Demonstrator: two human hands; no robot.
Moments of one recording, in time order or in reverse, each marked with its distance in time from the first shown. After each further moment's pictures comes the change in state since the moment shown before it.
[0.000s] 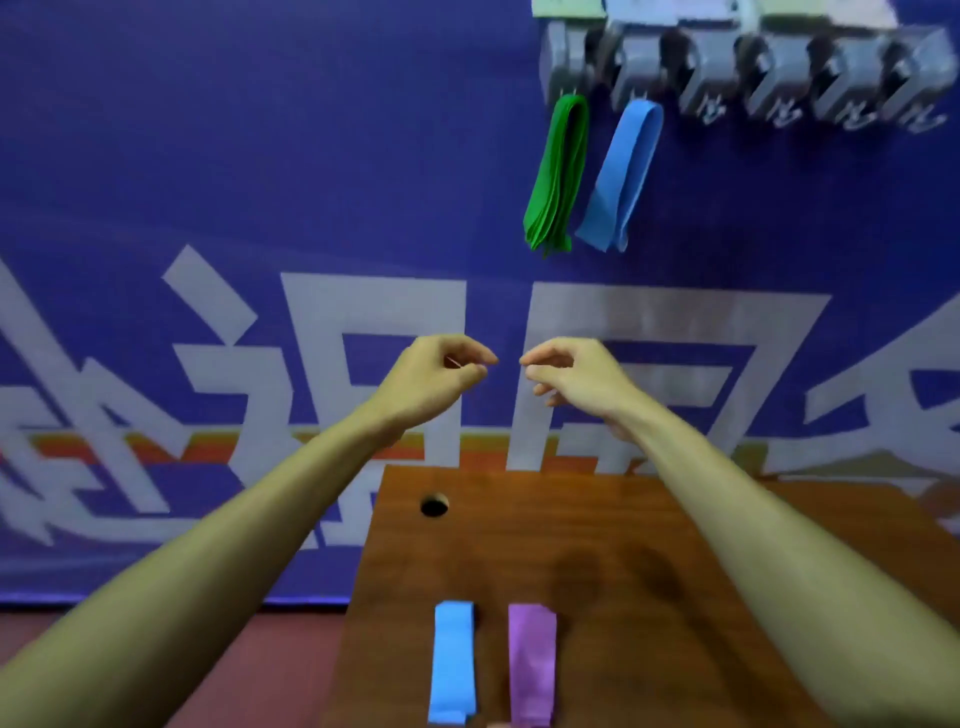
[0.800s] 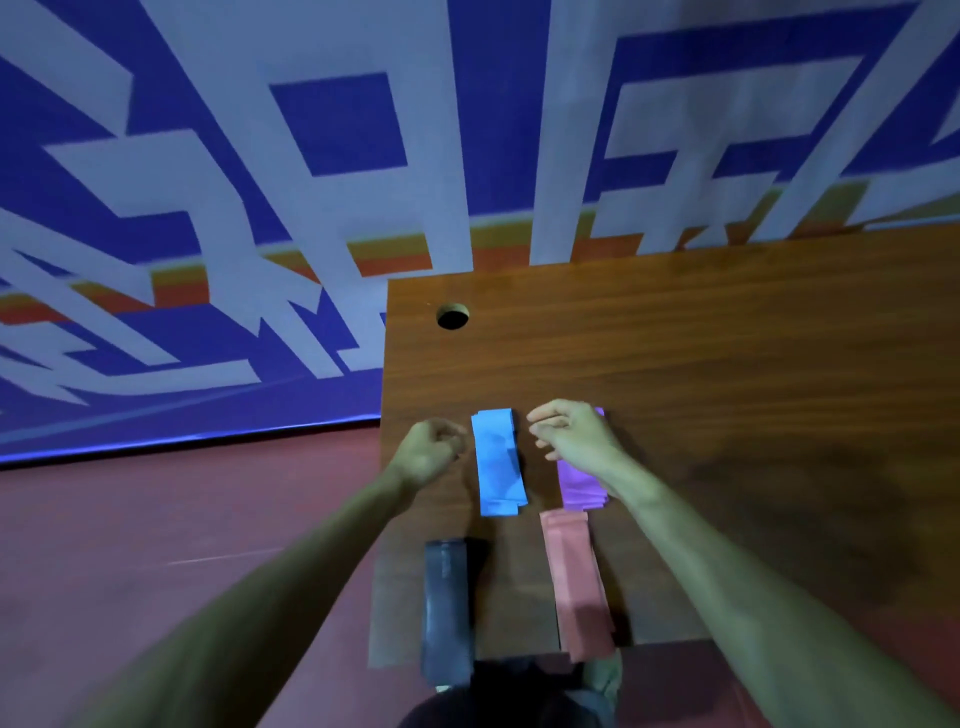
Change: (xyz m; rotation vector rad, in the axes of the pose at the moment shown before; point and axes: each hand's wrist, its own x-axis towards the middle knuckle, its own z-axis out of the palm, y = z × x) left_hand -0.132 -0.252 0.134 -0.126 -0.285 -0.744; right_hand -0.108 0.227 0.196 0.226 -0.150 0.612
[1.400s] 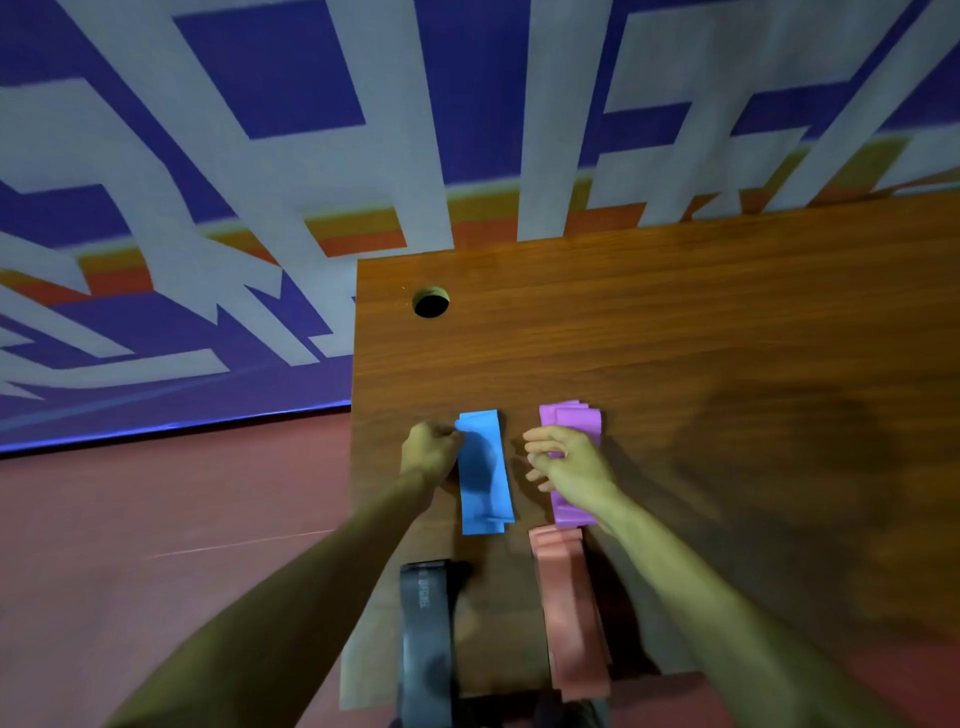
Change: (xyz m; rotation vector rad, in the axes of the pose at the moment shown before) left_hand 0.074 -0.021 0.046 -0.053 0.129 -0.179; right_hand 0.031 0.046 0.010 0.098 -0.017 0.124
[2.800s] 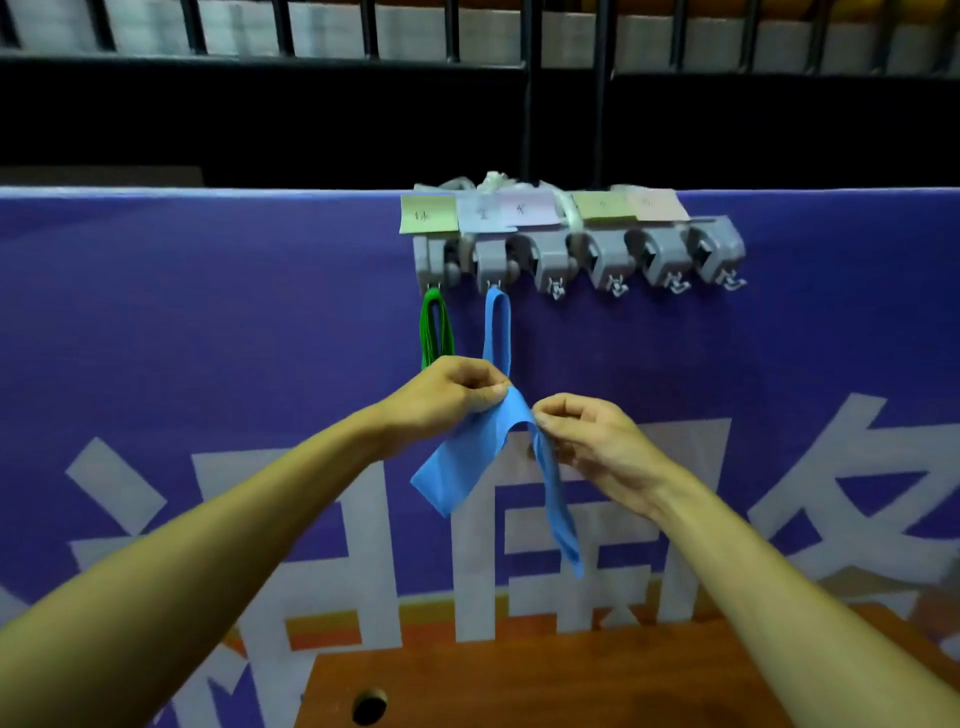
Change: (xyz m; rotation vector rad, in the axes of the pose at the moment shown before) left_hand -0.264 0.447 -0.118 0.183 -0.110 1.190; right_hand -0.183 -0.363 -0.259 0.184 -0.156 -0.961
